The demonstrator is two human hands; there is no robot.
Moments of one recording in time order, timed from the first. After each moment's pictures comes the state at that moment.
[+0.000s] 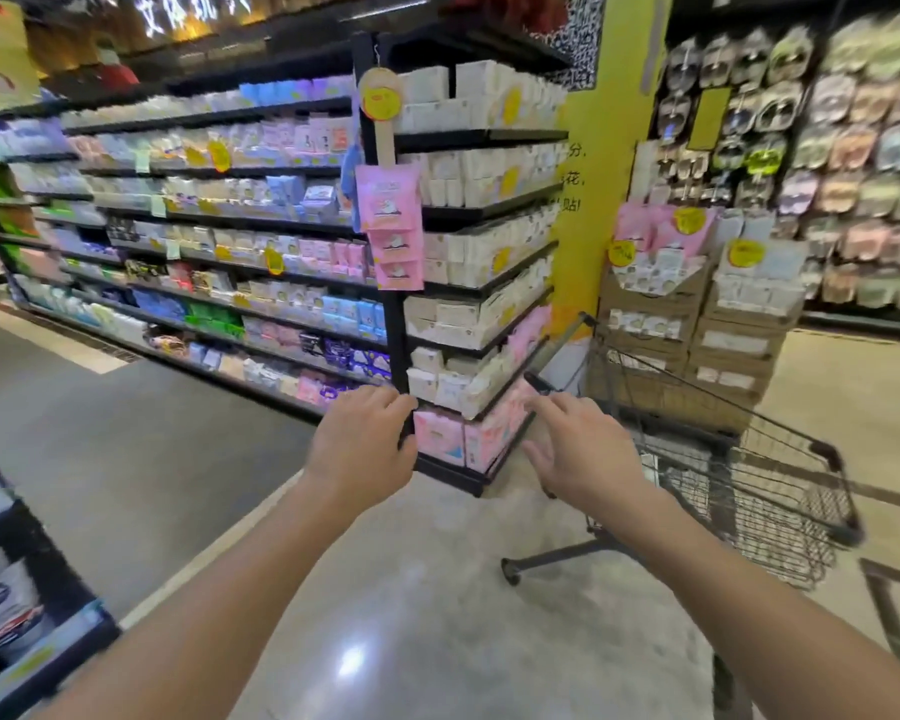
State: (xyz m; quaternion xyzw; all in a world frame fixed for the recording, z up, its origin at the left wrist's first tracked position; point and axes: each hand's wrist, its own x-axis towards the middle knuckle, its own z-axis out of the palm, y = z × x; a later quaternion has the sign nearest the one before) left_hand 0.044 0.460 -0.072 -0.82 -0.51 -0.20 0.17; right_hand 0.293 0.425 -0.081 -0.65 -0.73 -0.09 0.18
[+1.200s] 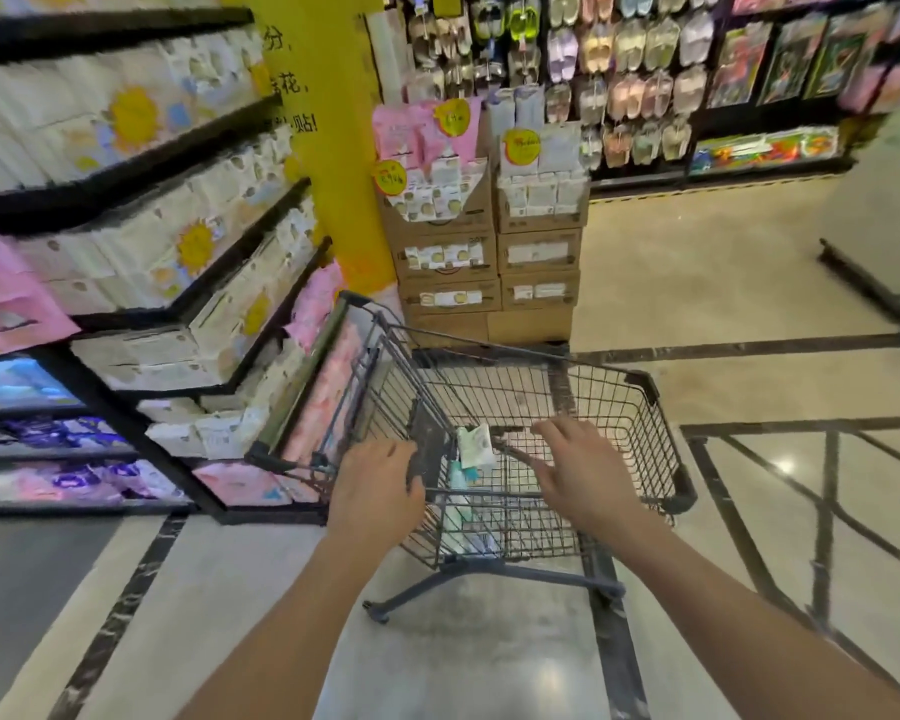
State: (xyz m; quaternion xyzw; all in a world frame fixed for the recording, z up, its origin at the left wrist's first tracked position) left_hand 0.530 0.766 -0.206 -0.90 -0.42 -0.10 -0.01; right_hand 0.748 0.646 -0.231 -0.82 -0.55 0.02 0.16
